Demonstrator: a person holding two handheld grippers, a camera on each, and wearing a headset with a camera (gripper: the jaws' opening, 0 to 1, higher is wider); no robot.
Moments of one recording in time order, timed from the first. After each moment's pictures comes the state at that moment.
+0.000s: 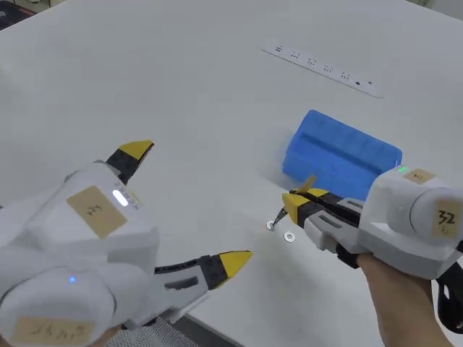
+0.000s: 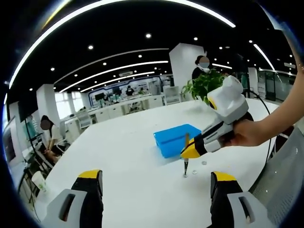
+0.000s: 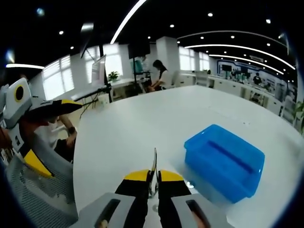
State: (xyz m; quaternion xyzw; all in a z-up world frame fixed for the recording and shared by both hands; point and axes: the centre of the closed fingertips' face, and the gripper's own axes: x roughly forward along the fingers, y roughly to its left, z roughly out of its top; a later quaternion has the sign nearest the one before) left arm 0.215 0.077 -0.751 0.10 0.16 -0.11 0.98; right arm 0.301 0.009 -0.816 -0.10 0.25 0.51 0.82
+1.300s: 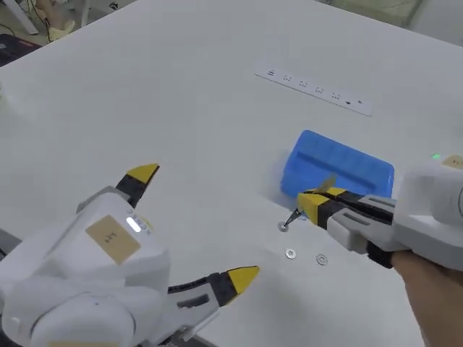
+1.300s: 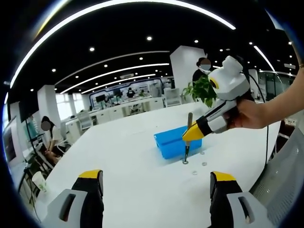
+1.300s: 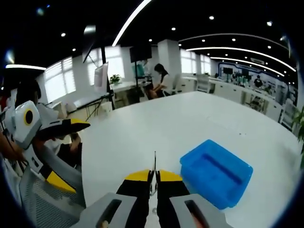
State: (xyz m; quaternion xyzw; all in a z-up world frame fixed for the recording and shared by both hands) left arm 0.215 0.077 -0.756 0.10 0.16 -0.11 0.98; right arm 0.302 0.002 -0.762 -0.10 0.23 0.52 0.82
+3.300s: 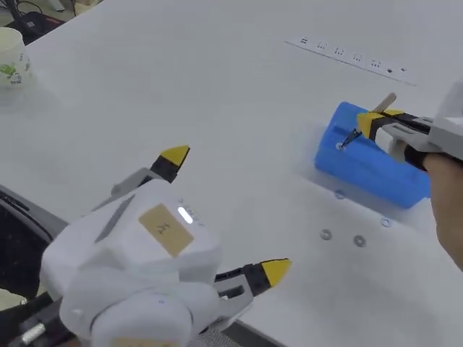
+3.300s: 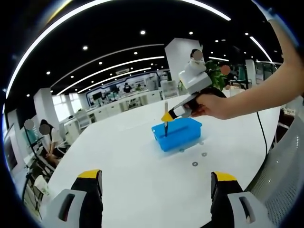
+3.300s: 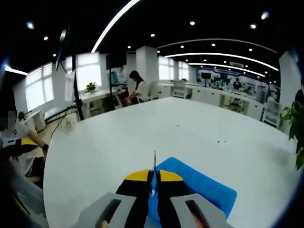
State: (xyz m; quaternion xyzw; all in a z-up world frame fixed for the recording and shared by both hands) left arm 0.213 0.074 -0.768 0.14 0.19 -0.12 0.96; right arm 0.420 0.009 -0.785 -0.08 0.21 0.43 0.88
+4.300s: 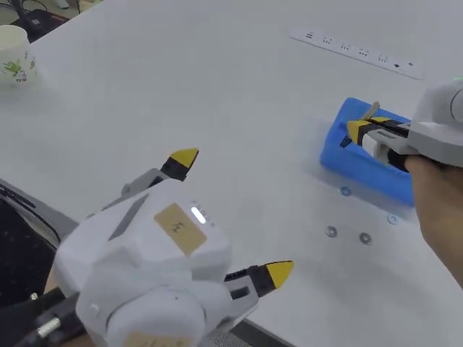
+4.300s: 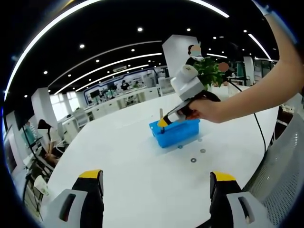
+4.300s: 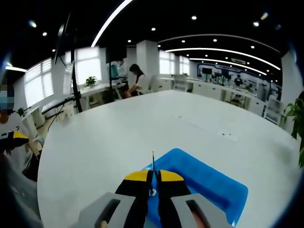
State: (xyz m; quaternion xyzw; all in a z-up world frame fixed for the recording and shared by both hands) left arm 0.212 0.072 -0.774 0.14 0.21 -0.12 0.96; right arm 0.421 0.018 -0.809 -0.10 0.23 0.42 0.87
